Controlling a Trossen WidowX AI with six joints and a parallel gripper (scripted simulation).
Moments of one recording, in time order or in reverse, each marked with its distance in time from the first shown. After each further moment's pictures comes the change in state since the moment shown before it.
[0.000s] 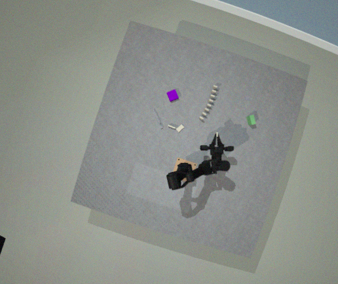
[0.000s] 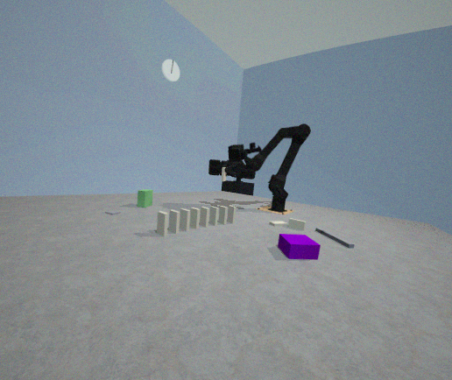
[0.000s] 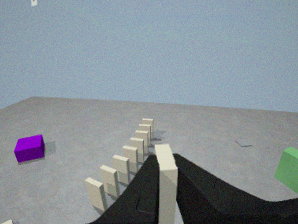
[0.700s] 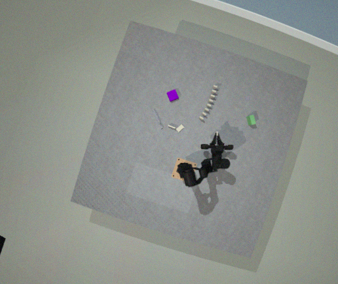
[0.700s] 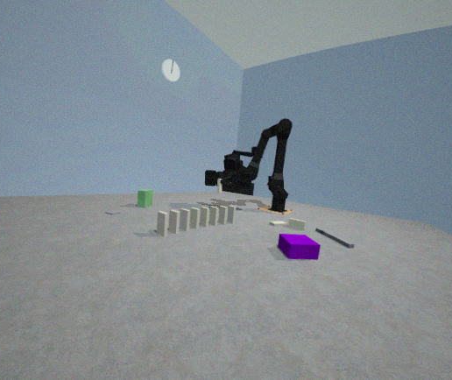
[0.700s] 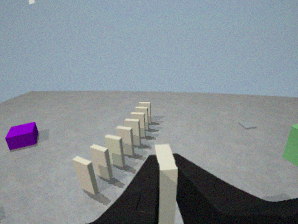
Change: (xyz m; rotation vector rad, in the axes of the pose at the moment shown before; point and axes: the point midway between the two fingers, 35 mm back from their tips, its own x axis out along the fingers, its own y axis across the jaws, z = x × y) arm 0.010 -0.009 -0.042 0.030 0.005 0.007
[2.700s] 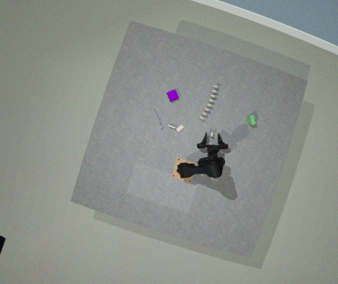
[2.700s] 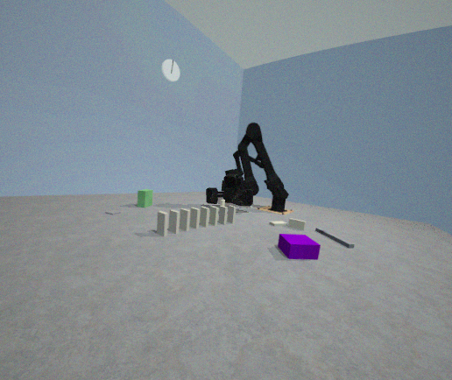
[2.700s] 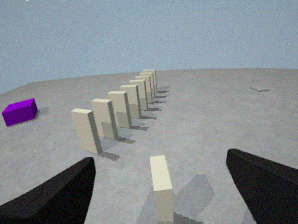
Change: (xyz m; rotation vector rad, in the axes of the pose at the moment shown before) arm 0.008 0.014 -0.067 0.061 0.015 0.005
